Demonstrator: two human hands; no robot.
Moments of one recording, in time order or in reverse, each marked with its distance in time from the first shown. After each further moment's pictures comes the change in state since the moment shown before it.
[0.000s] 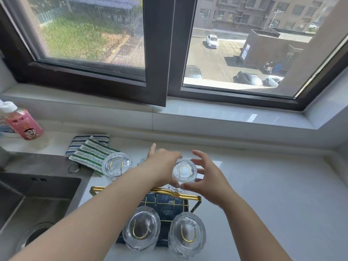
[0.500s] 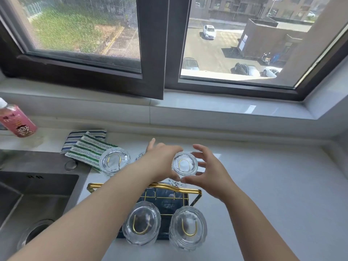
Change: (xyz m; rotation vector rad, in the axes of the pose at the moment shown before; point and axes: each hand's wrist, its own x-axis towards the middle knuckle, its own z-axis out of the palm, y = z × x) left_hand 0.002 -0.004 0.006 -0.074 0.060 0.035; right_hand -0.003 -0.001 -0.001 0.008 0.030 0.011
